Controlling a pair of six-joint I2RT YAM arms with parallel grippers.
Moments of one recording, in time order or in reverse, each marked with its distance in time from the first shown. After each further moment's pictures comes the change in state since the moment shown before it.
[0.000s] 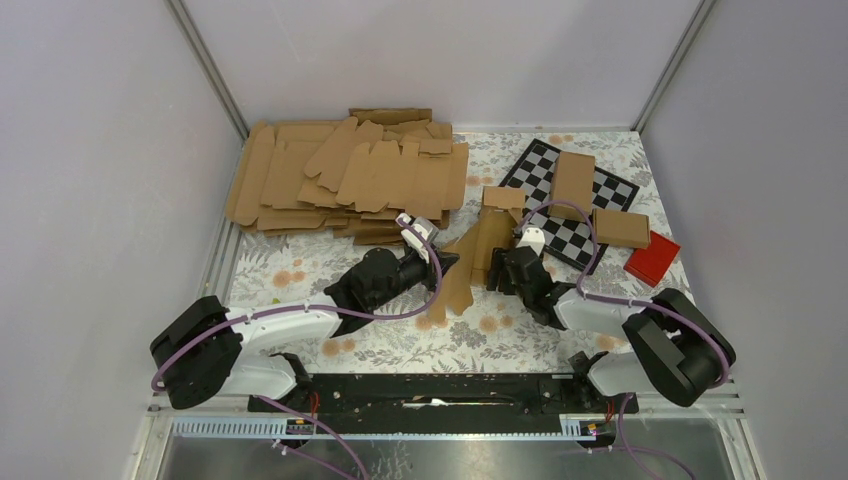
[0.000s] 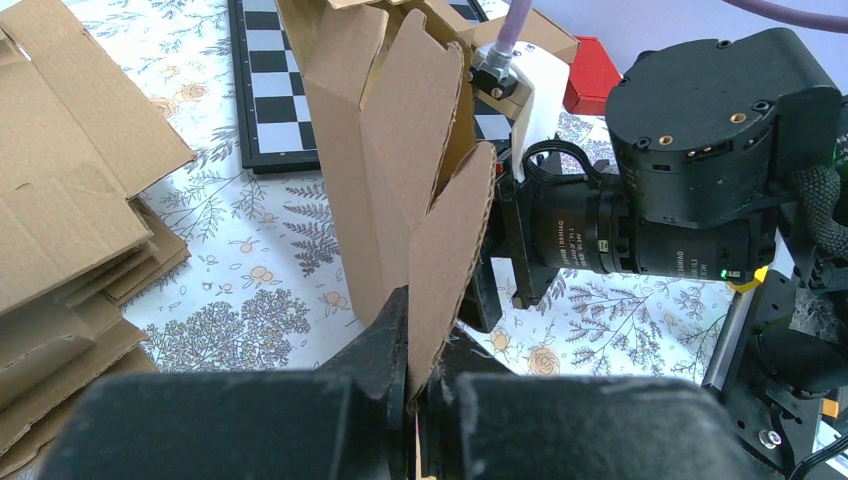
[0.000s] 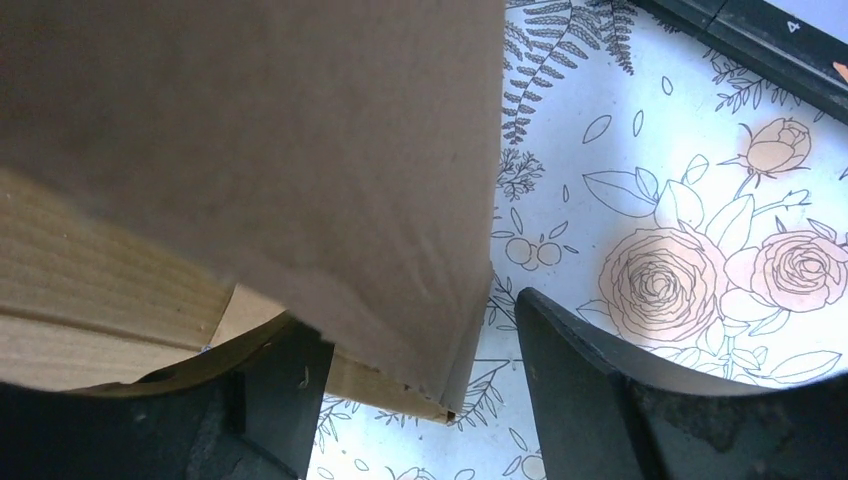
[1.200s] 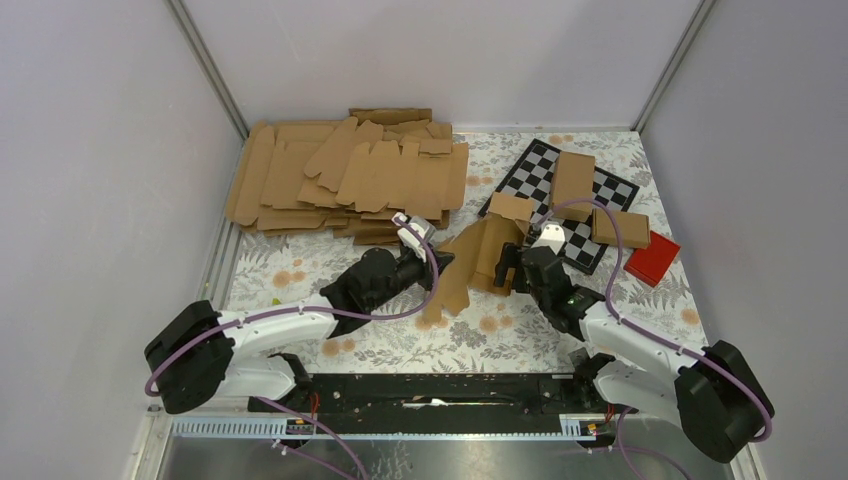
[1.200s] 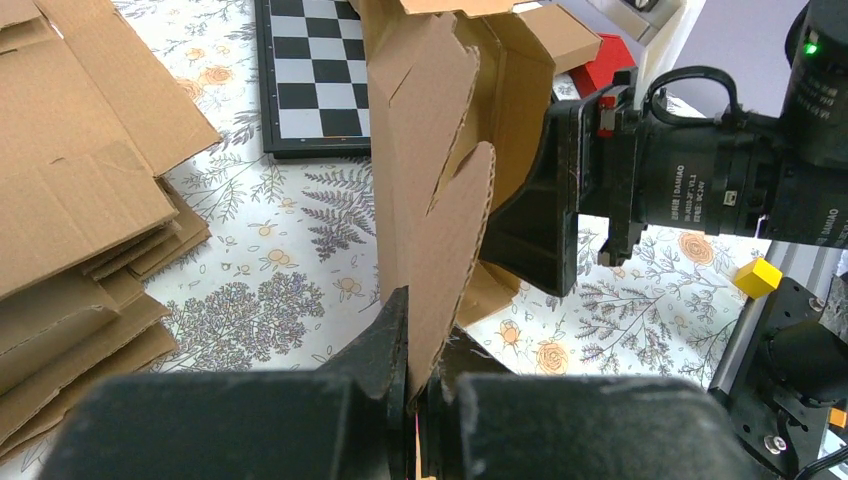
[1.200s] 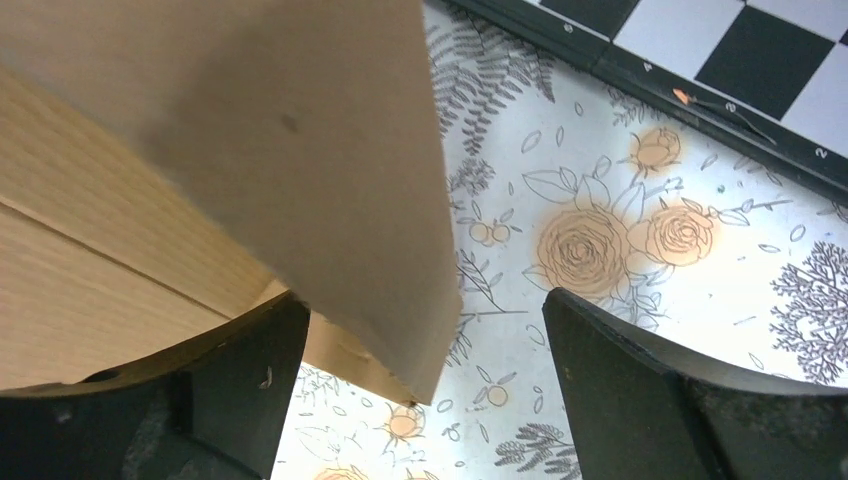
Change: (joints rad) left arm 0.000 -0.036 0.003 -0.062 -0.047 -0.013; right arm -0.015 -0.304 0.019 -0.234 0.033 0.013
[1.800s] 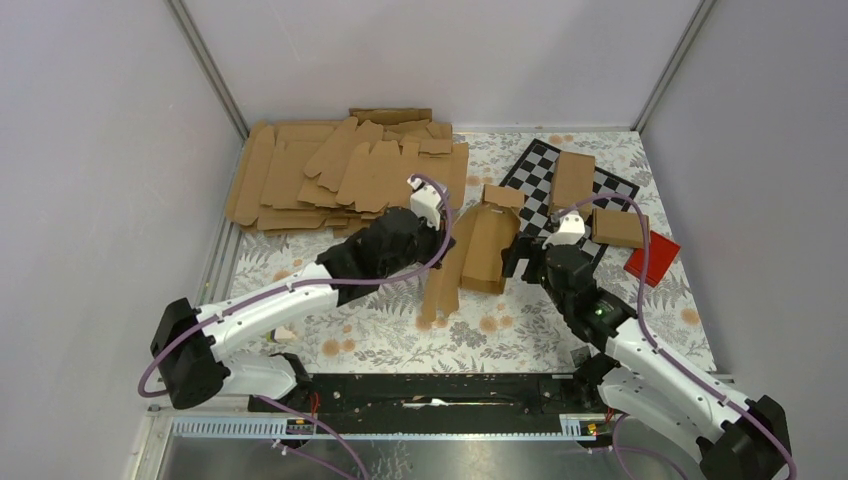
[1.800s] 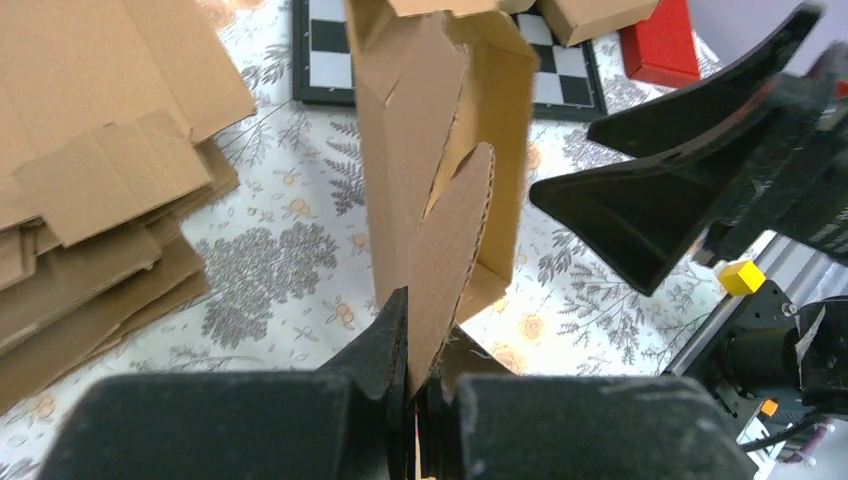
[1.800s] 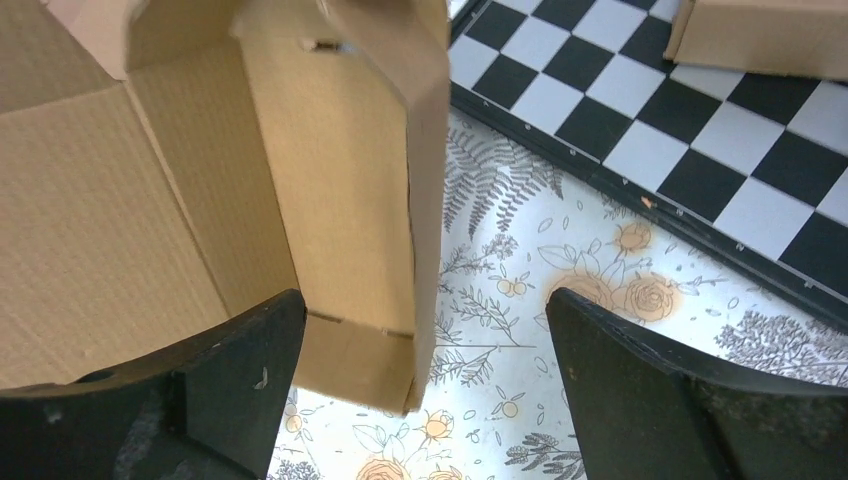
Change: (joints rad) left arm 0.006 0.032 0.392 -0.596 -0.055 -0.098; right arm 0.000 -0.269 0.042 -0.108 -0.003 -0.072
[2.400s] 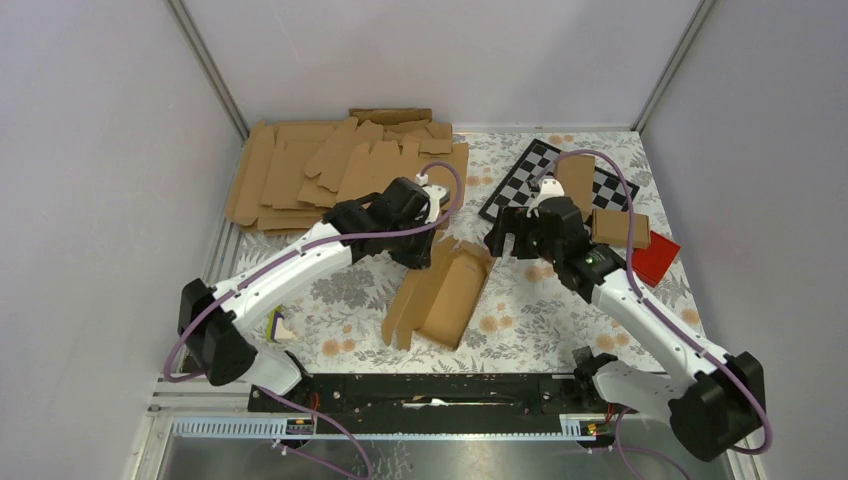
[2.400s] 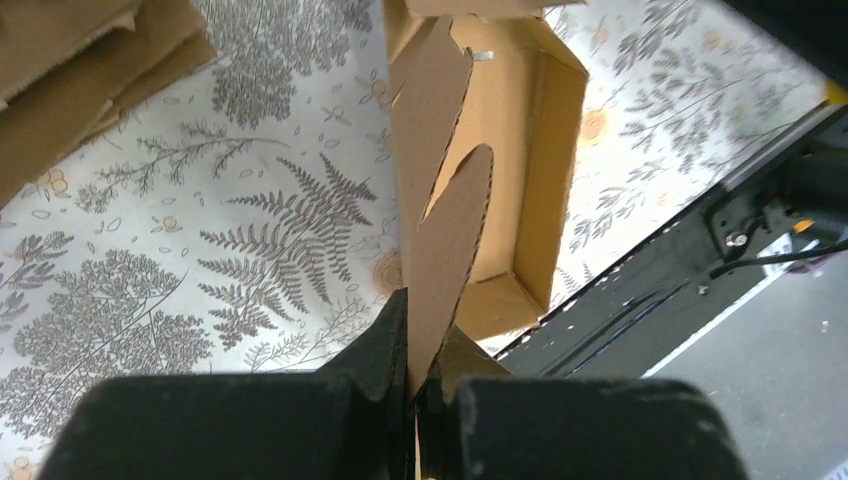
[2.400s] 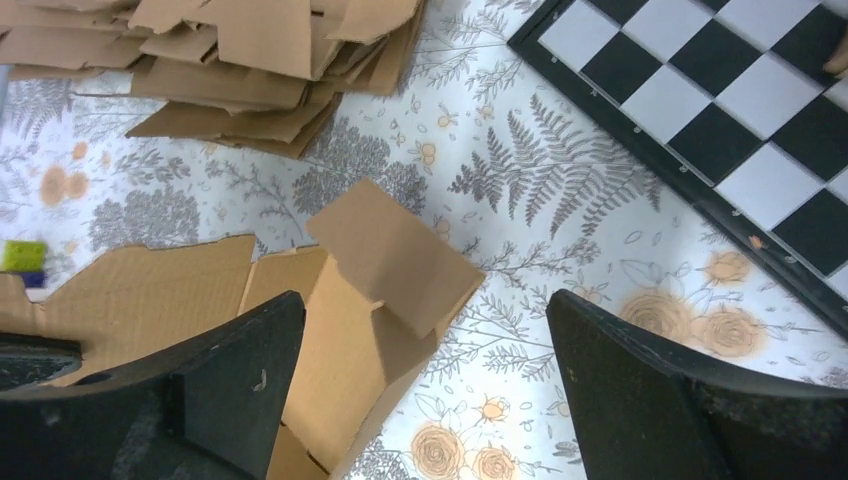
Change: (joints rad) left arm 0.120 0.165 0.379 -0.752 0.221 0.002; right arm -0.091 0.277 0.361 -0.224 -0.297 -0.062
